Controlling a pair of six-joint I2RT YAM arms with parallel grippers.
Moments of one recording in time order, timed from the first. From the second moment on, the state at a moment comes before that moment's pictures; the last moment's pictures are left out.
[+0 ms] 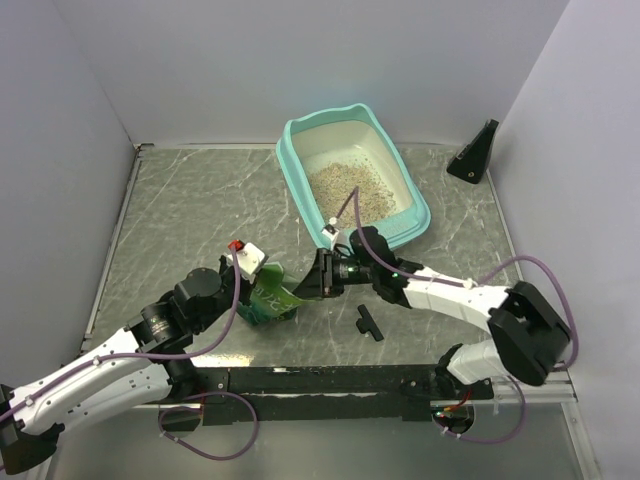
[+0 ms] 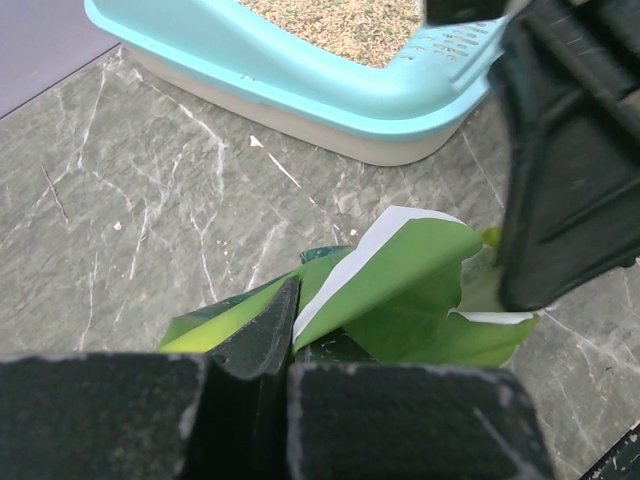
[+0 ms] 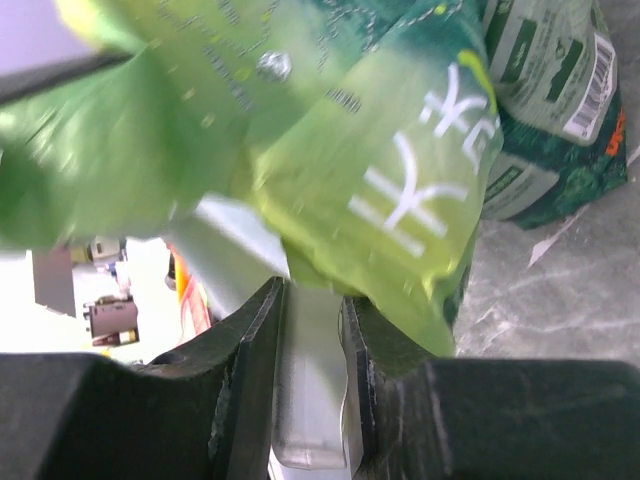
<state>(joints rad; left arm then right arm) -0.93 0.62 0.58 -0.22 -0.31 0.06 0.78 1.38 0.71 0.21 -0.62 0.94</state>
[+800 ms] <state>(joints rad) -0.93 0.64 0.58 -0.20 -0.36 0.06 0.74 0.84 0.44 0.16 -0.51 1.08</state>
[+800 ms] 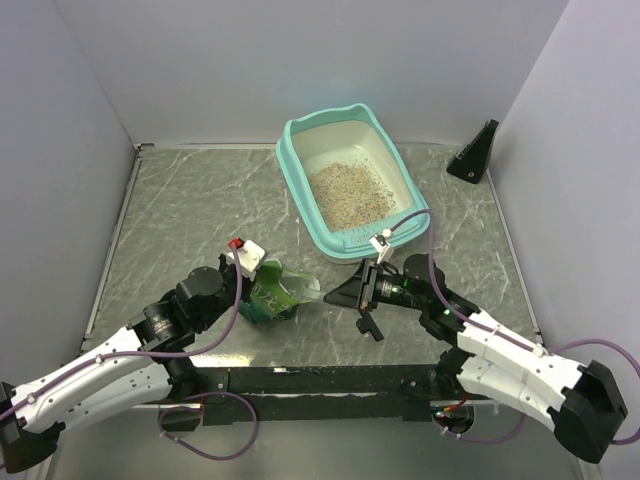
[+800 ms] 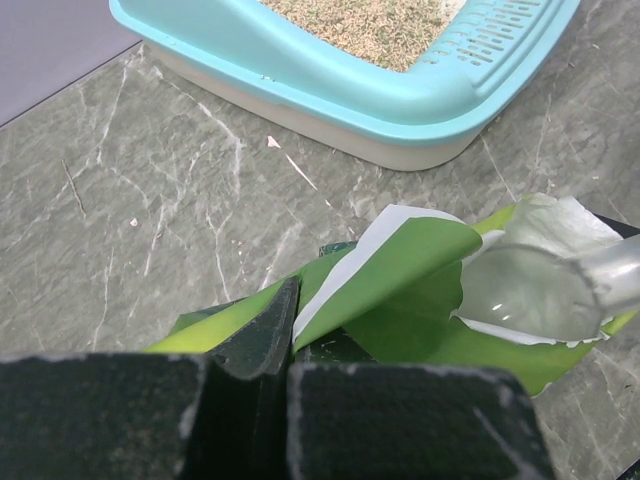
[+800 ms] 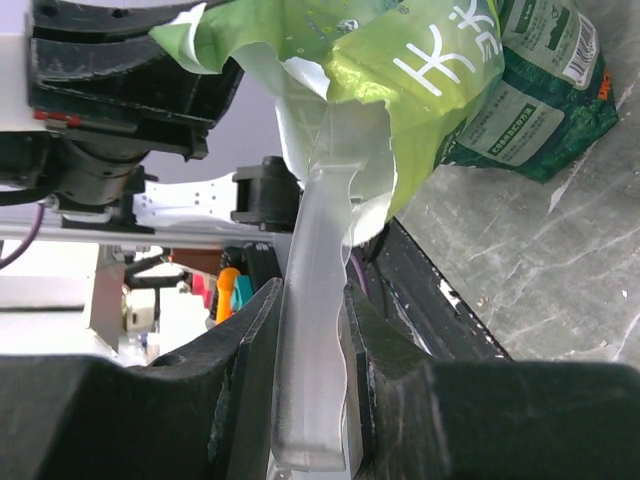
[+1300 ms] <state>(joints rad) -0.93 0.64 0.58 -0.19 -0.36 0.06 0.70 0.61 0.43 -0.02 -0.45 1.10</state>
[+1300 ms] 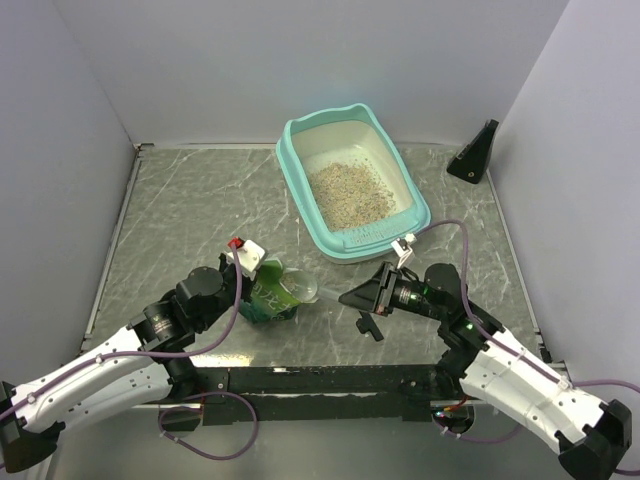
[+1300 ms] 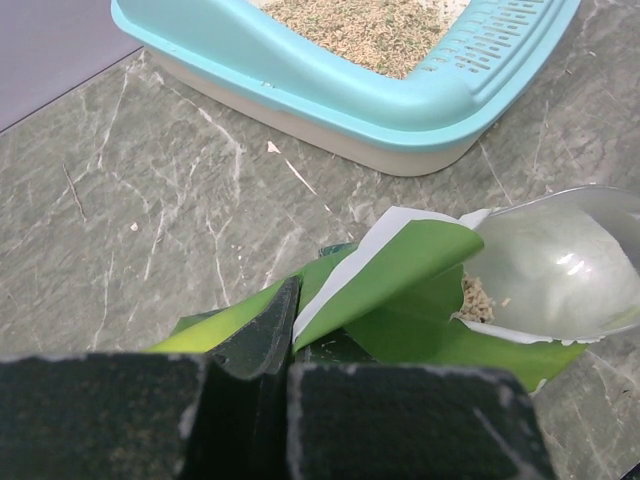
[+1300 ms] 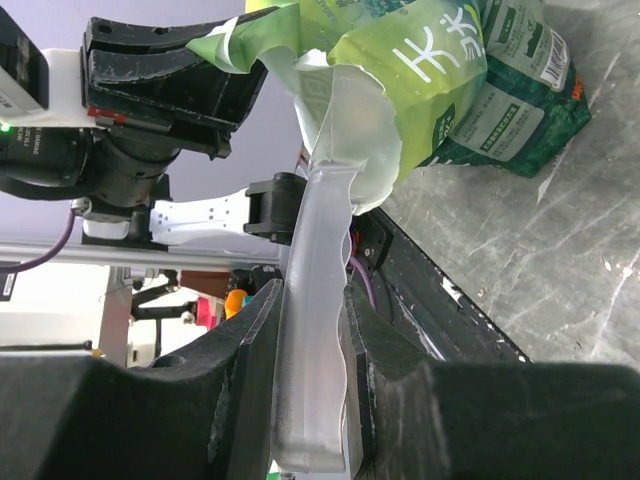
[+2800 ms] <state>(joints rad) -0.93 0.66 0.58 -0.18 -0.38 0.06 0.68 0.02 0.22 -0.27 -0.37 1.29</state>
